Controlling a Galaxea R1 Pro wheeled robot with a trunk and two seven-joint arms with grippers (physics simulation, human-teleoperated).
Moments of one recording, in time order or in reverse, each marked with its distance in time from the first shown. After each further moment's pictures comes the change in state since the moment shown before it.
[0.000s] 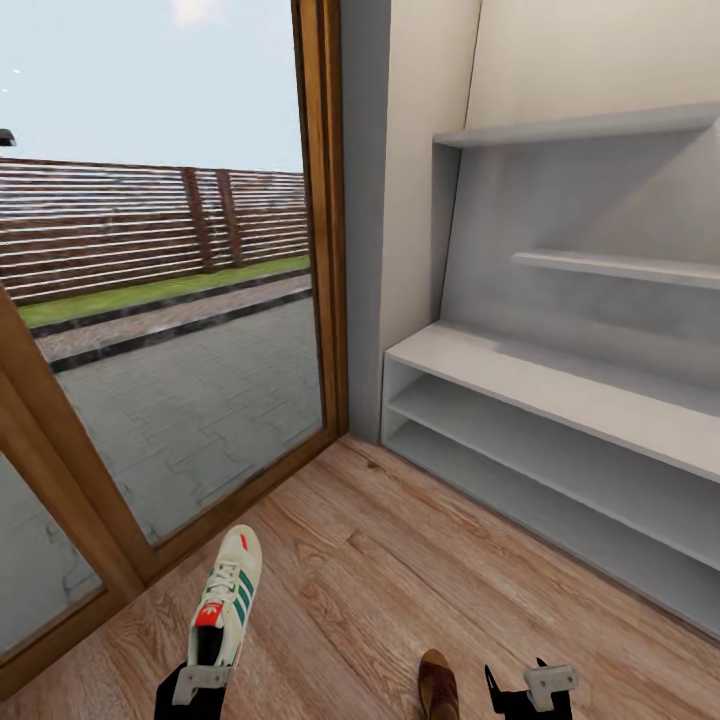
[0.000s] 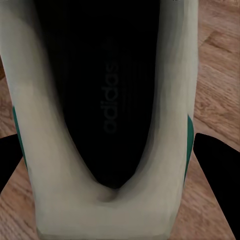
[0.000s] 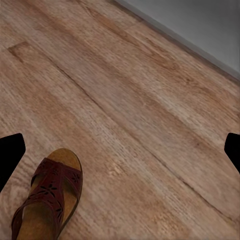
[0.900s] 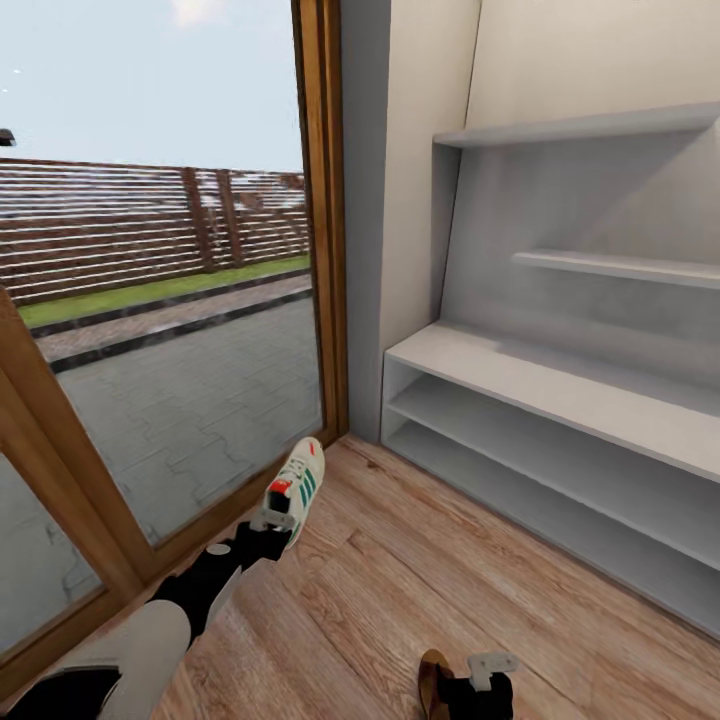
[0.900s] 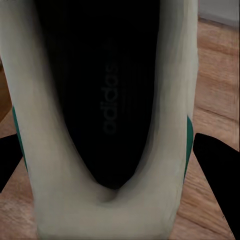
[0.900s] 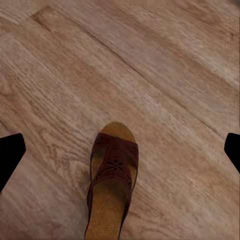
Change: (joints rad) left arm -0.452 -0.073 -0.063 -0.028 -0.128 0.500 -0.169; right arm -0.003 0.167 0.031 -0.143 0.002 0.356 -0.112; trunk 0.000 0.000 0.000
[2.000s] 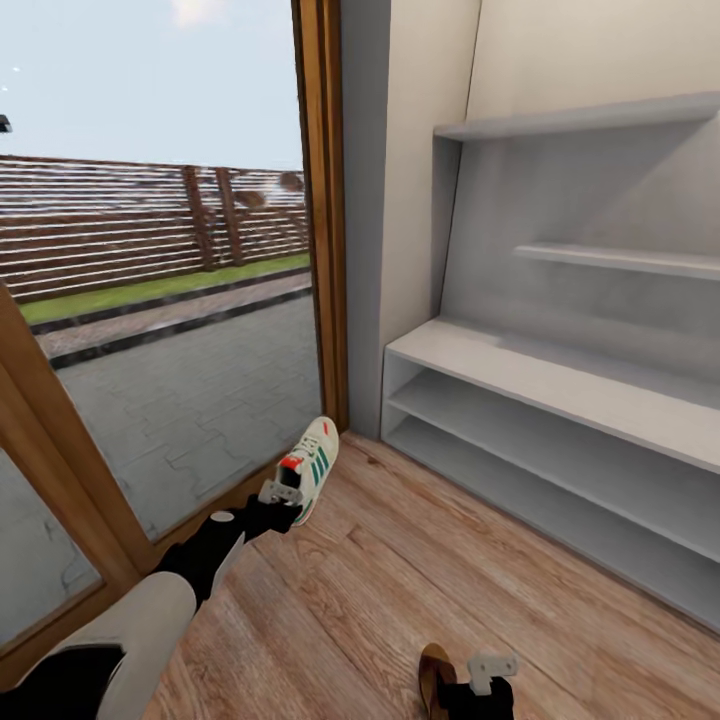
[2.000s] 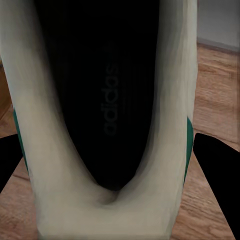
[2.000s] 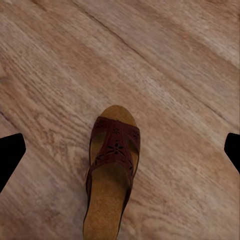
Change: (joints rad) left arm -0.056 -0.005 -0.001 -0.081 -0.010 0.088 -0.121; right arm 0.000 0.001 0.000 0.010 -0.005 0.026 -0.002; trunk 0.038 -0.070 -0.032
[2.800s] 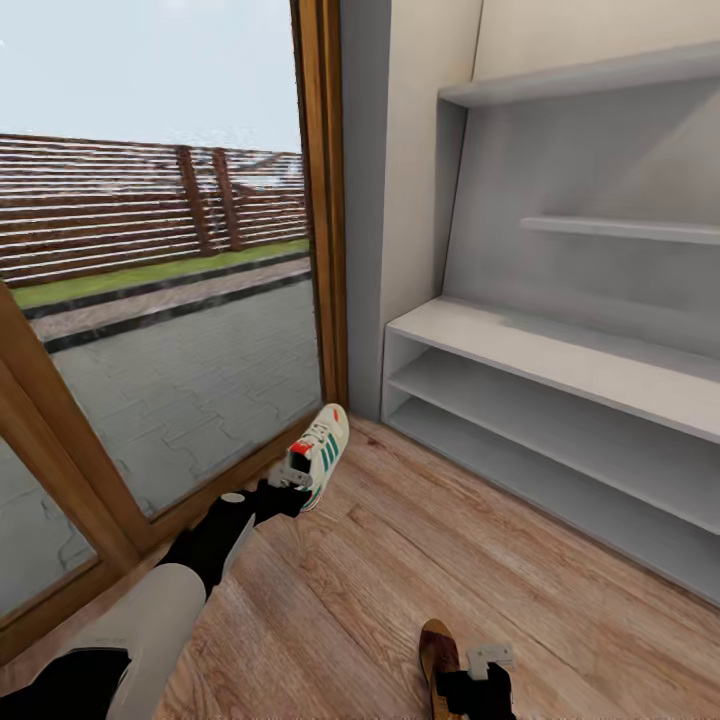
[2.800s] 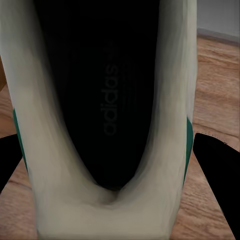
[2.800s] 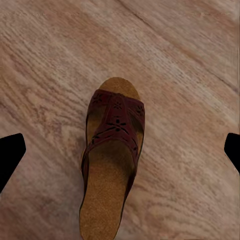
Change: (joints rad) left arm -0.001 -0.031 -0.033 -0.133 -0.002 0.111 -0.013; right arm -0.001 0.006 -0.001 -0.082 -0.002 0.115 -0.004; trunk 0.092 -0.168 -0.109
